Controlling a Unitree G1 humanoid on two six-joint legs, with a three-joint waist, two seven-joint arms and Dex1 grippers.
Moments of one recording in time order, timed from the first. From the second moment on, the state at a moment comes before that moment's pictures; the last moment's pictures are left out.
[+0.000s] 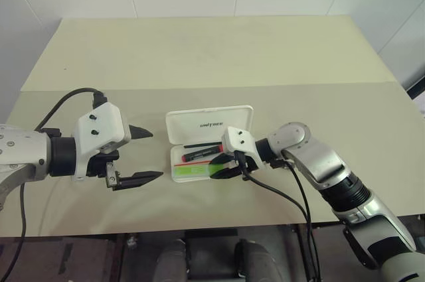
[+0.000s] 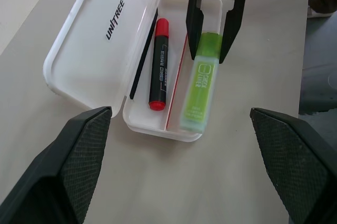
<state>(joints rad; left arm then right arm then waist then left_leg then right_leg) -0.21 1.19 0.39 -0.72 -0.75 0.93 -0.88 -0.73 -0.53 0.47 -0.08 0.21 0.55 1.22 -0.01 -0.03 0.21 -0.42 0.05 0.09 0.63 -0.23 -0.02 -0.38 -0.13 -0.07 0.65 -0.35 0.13</state>
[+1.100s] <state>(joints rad) -0.50 1.06 0.06 -0.57 -0.69 0.77 -0.97 -0.48 -0.99 0.11 0.07 0.19 0.42 1.27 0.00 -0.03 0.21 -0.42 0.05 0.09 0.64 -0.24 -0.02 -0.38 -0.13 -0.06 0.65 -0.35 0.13</state>
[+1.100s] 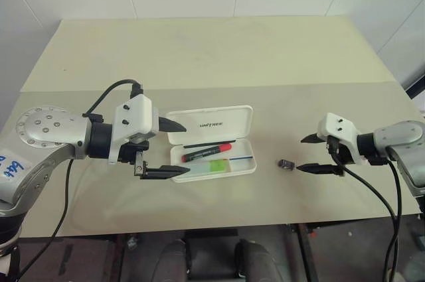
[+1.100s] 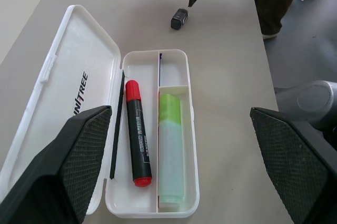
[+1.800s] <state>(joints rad) -0.45 1.07 0.11 -0.58 -0.69 0.79 -0.95 -0.46 -0.92 0.14 0.03 0.18 0.45 1.22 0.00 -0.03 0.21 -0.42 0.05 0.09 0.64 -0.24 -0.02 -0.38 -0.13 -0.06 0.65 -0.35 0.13</state>
